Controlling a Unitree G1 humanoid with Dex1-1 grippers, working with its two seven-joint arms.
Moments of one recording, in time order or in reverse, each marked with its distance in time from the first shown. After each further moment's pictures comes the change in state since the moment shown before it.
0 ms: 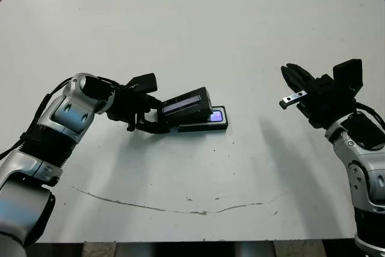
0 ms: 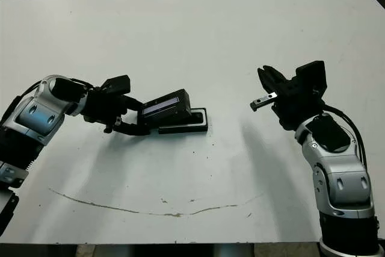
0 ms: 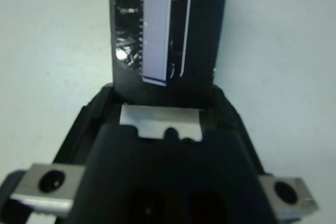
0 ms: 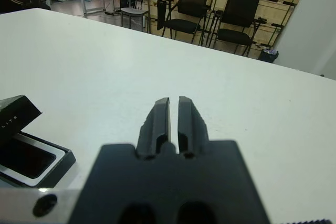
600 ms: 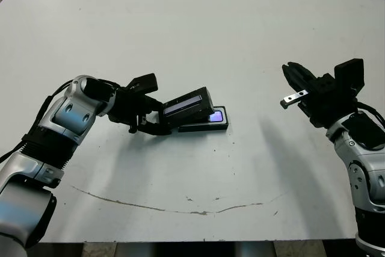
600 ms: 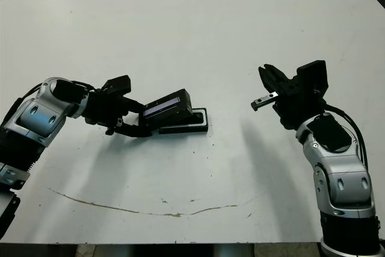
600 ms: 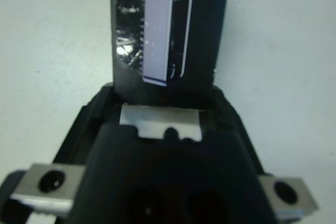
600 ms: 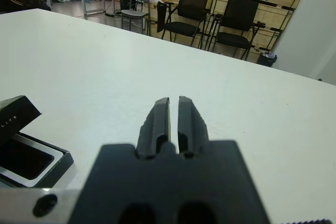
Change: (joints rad) left arm 0.005 -0.011 0.006 -0.009 -0.033 0.056 -0.008; right arm 0.001 -0.007 0.000 0.006 -0.004 -0.021 0.004
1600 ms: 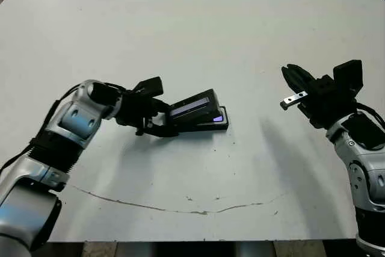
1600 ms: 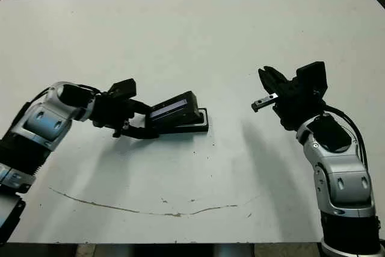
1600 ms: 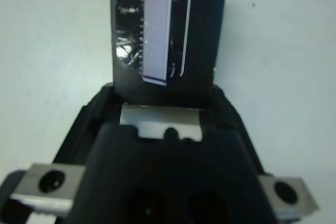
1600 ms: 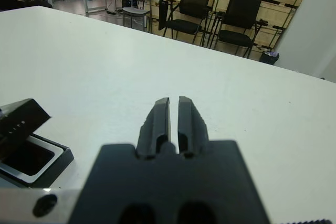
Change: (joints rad) left arm 0.006 -0.069 -0.026 -0.002 -0.001 -0.010 0.063; right arm 0.003 -0.006 0.000 0.016 -0.001 -0.008 0.014
